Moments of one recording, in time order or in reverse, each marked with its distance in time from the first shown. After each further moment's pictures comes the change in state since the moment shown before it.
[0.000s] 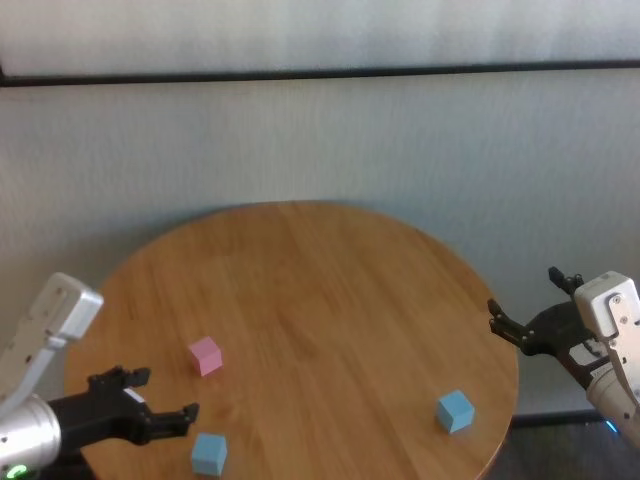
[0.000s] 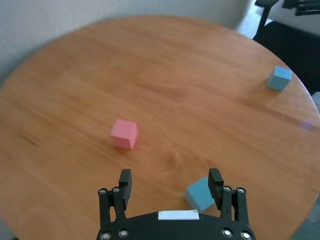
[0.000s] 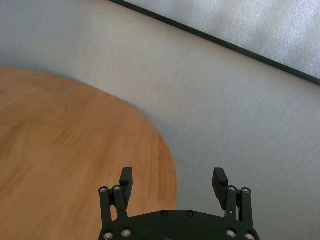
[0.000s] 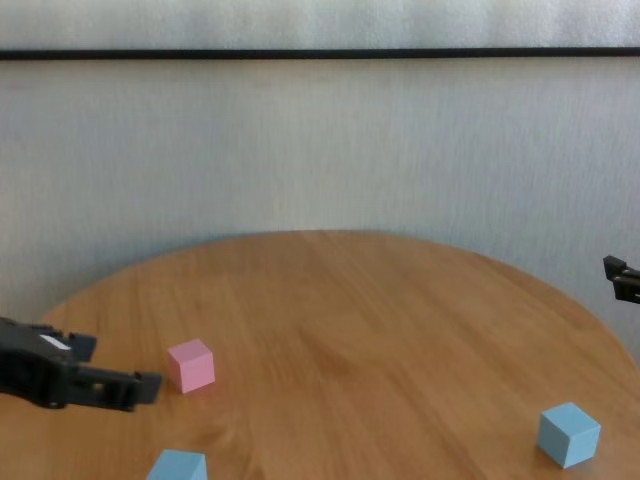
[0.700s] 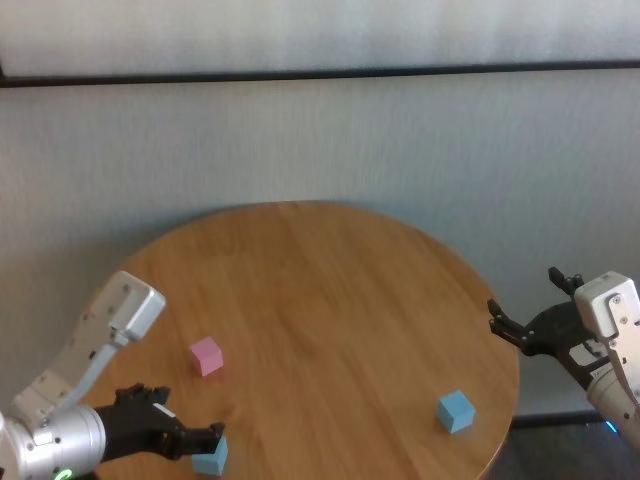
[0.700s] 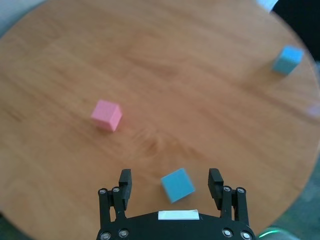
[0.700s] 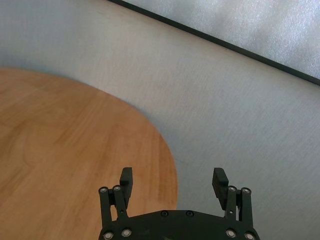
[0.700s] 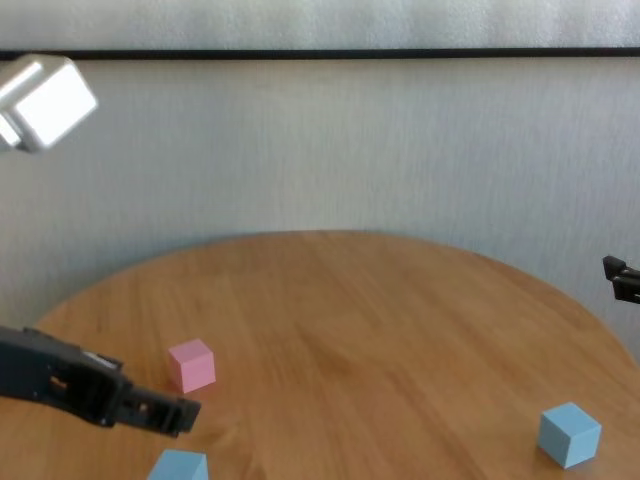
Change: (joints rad) left arm -0.029 -0.070 0.042 -0.131 0.016 0.333 0.181; right arm 0.000 0.000 0.000 0.000 0.000 0.000 0.000
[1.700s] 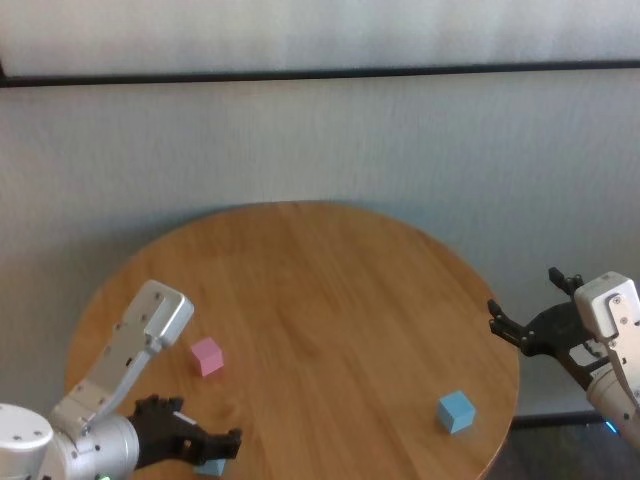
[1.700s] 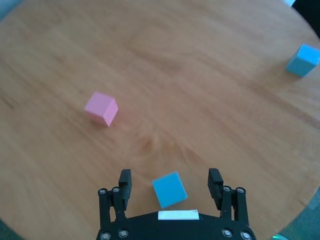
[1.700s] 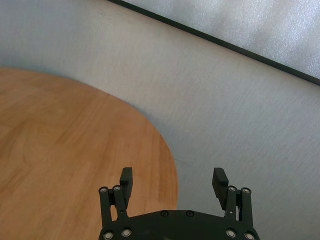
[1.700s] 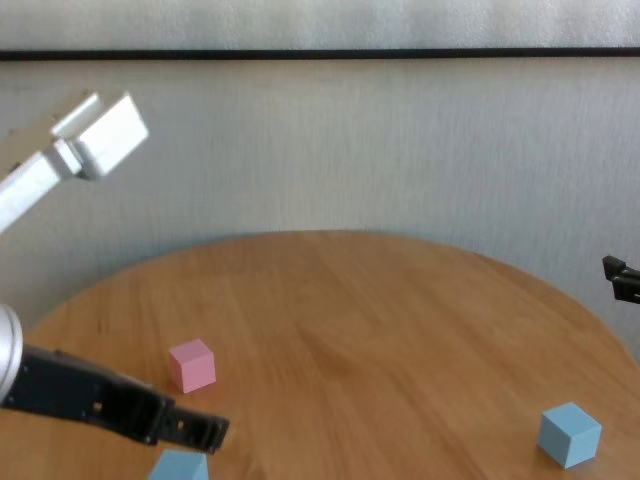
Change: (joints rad) left arm 0.011 -0.119 0.007 -0.015 0.065 0.124 0.115; right arm 0.000 0.000 0.000 0.000 0.000 0.000 0.000
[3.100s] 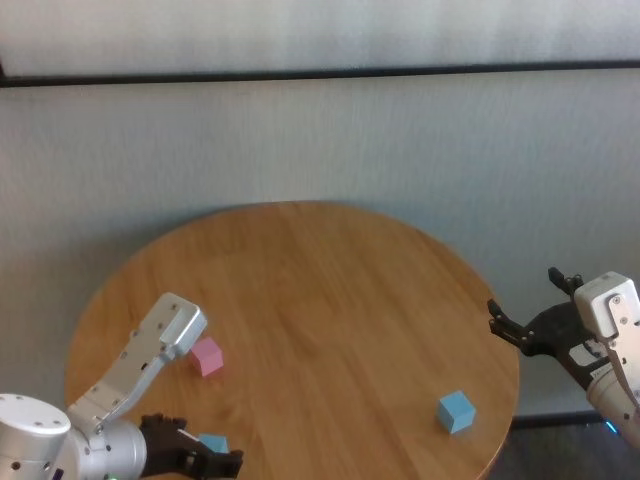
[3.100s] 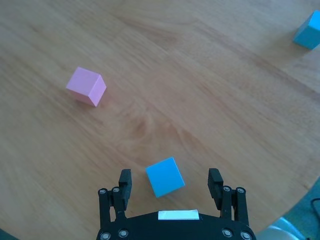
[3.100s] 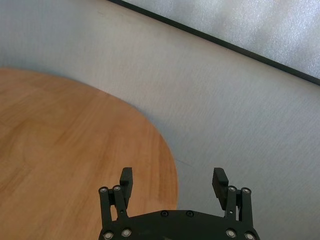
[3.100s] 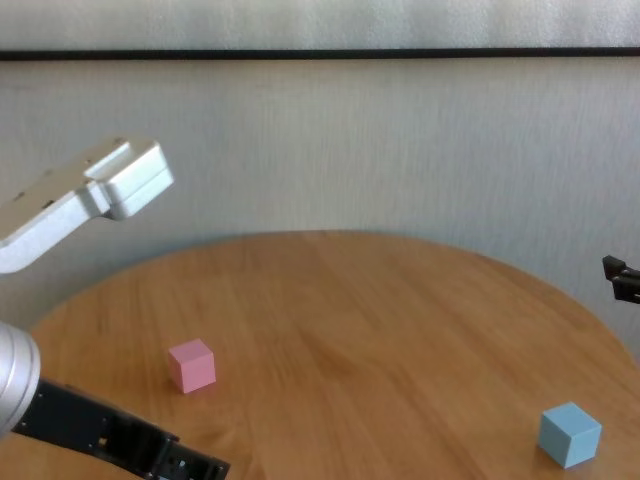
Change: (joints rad) left arm -0.038 -0.034 0.015 0.054 0.044 0.074 -0.066; right arm 0.000 0.000 0.000 0.000 0.000 0.000 0.000
